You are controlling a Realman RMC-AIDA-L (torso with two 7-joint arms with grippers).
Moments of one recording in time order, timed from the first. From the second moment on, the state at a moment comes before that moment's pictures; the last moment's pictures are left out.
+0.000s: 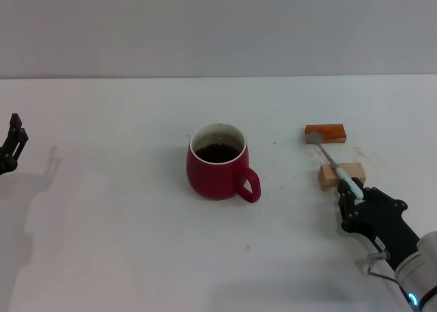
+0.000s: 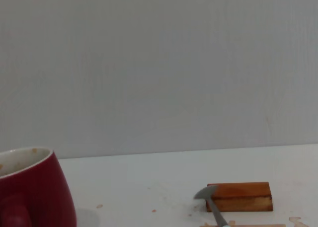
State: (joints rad) left arm -0.28 -2.07 -0.90 -0.23 2.22 1.23 0.02; right arm 0.26 2.08 0.50 0.47 -2.13 -0.93 0.05
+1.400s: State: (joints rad) left arm -0.28 -2.07 -0.91 -0.22 2.22 1.23 0.02; right arm 0.18 1.97 0.58 0.83 -2.14 -0.85 -0.17
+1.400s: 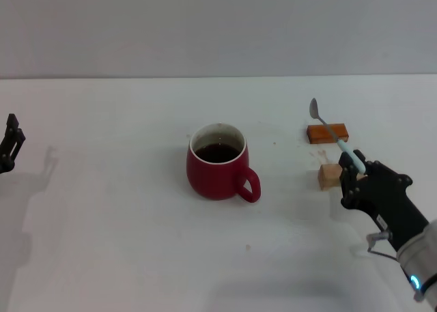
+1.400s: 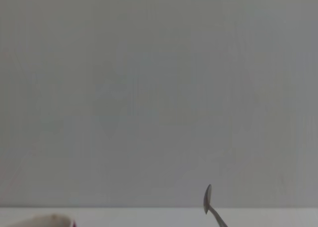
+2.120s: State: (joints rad) left arm -0.28 -2.07 -0.91 -0.22 2.22 1.22 0.02; right arm -0.02 2.00 1.11 1.50 -2.29 0.05 -0.51
